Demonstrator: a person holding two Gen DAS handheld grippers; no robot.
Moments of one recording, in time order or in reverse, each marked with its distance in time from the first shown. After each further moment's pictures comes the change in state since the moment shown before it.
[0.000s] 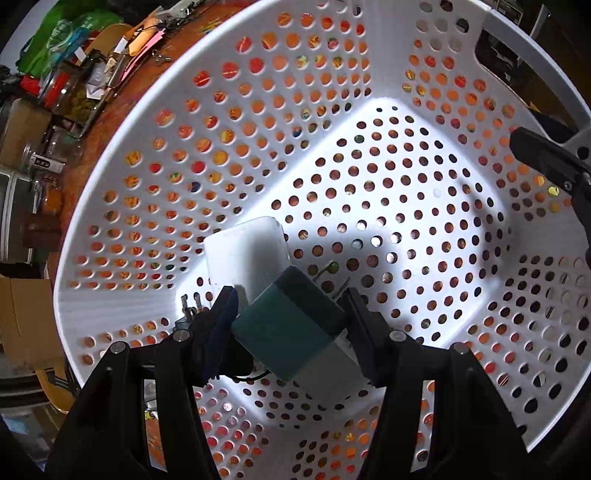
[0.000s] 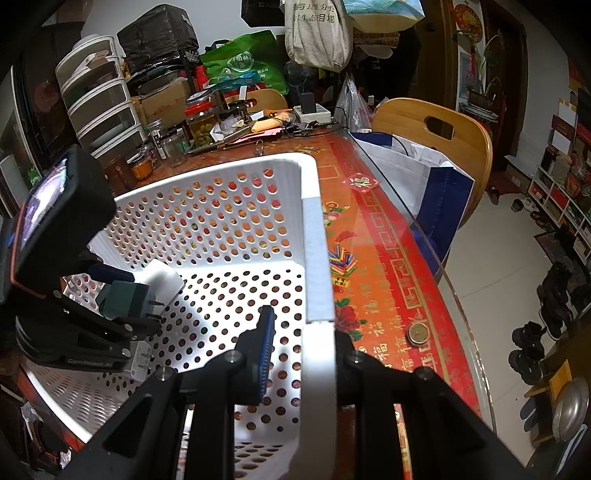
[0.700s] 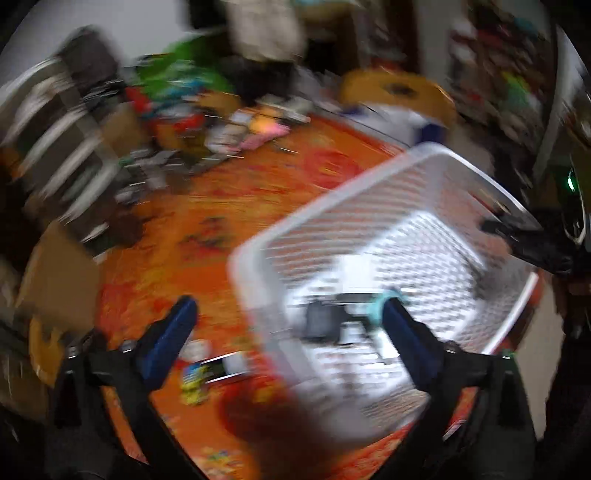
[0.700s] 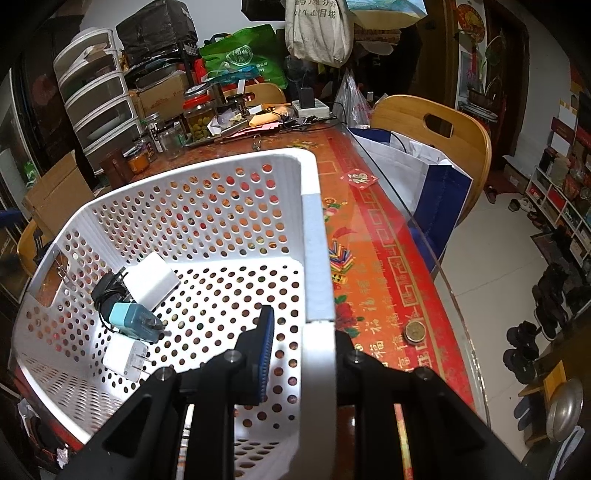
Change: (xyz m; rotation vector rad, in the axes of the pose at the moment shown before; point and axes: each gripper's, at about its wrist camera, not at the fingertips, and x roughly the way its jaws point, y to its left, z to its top) left arm -0.131 0.125 -0.158 -0.322 -0.518 0.122; right arm 0.002 0.003 0.001 -0.015 0.024 -0.023
